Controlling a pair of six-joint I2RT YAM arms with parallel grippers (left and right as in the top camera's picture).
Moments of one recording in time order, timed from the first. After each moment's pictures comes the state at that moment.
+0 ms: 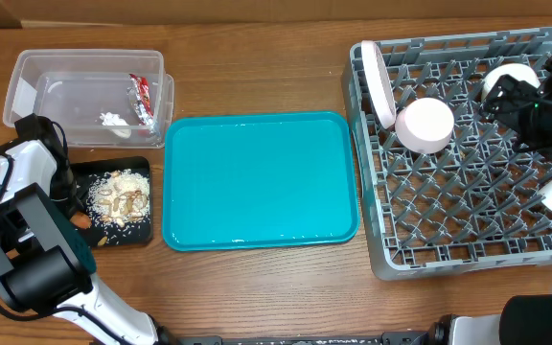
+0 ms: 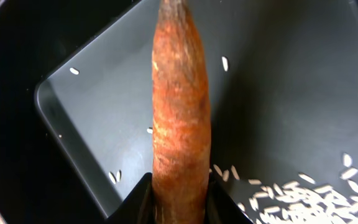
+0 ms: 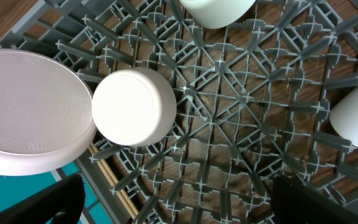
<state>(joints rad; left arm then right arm) 0.50 1.97 1.32 -0.90 -0.33 -0.63 -0.27 1.58 1.69 -1.24 -0.07 0.33</state>
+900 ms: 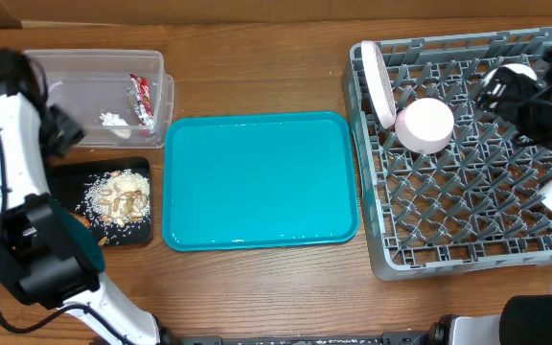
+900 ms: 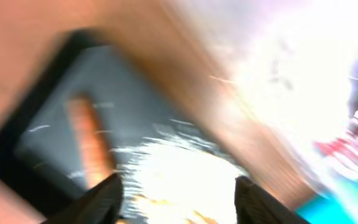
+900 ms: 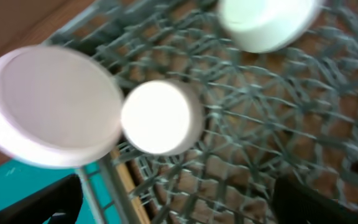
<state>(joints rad) 0.39 1.97 1.79 -1.18 -0.10 -0.42 -0.26 1.58 1.69 -1.16 -0.16 0.23</state>
